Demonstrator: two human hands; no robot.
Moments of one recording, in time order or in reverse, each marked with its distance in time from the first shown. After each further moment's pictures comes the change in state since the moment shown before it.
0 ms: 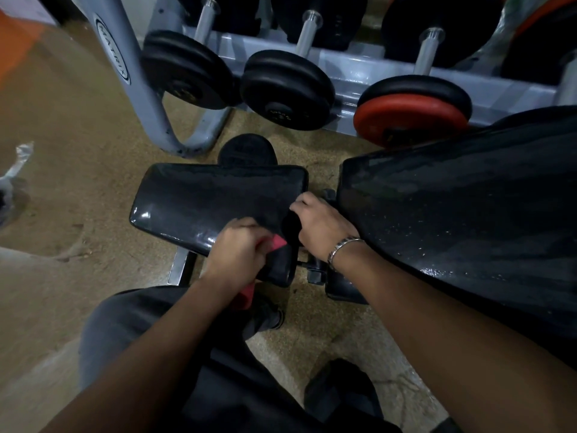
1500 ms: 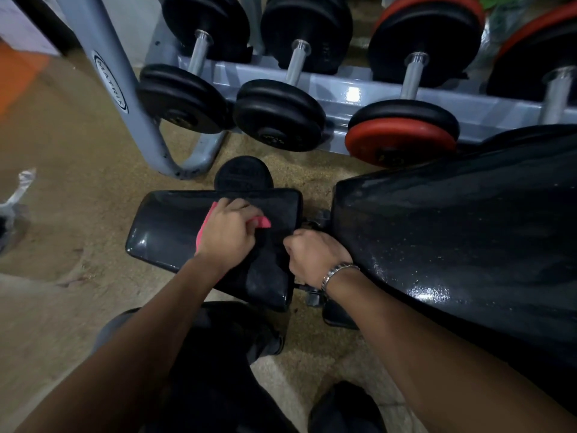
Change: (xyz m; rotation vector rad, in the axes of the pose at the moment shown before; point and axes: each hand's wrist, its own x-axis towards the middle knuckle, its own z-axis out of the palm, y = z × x) left_hand 0.072 -0.033 -0.007 0.152 0.008 0.035; right_hand 0.000 0.001 0.006 -0.056 0.011 -0.042
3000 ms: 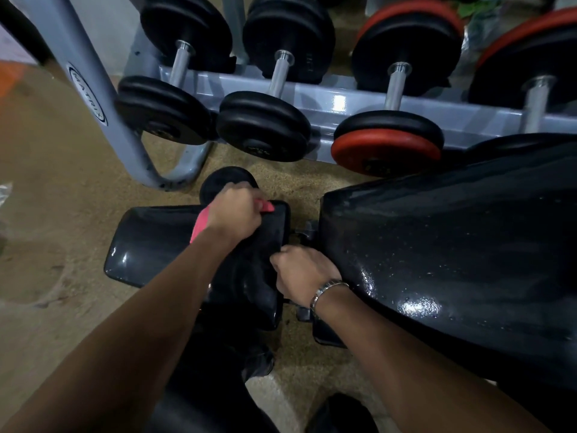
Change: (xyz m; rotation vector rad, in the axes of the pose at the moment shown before) left_hand 0.078 0.026 0.003 0.025 -0.054 -0.021; right_hand -0.001 -0.002 -0.003 -0.009 -0.014 -0.017
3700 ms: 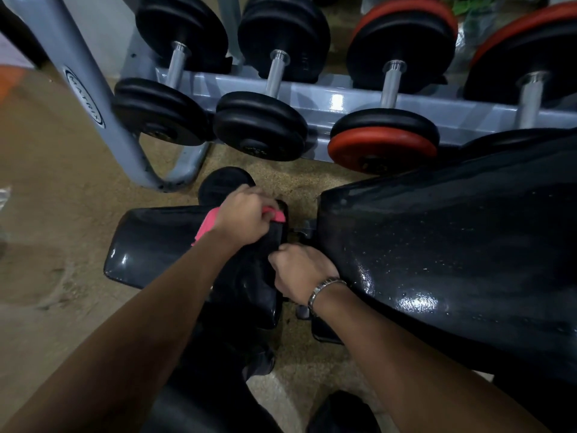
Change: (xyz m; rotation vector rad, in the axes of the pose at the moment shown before) left_hand 0.005 0.004 0.014 0.008 -0.030 0.216; right_hand 0.000 0.000 0.001 -0.014 0.003 0.009
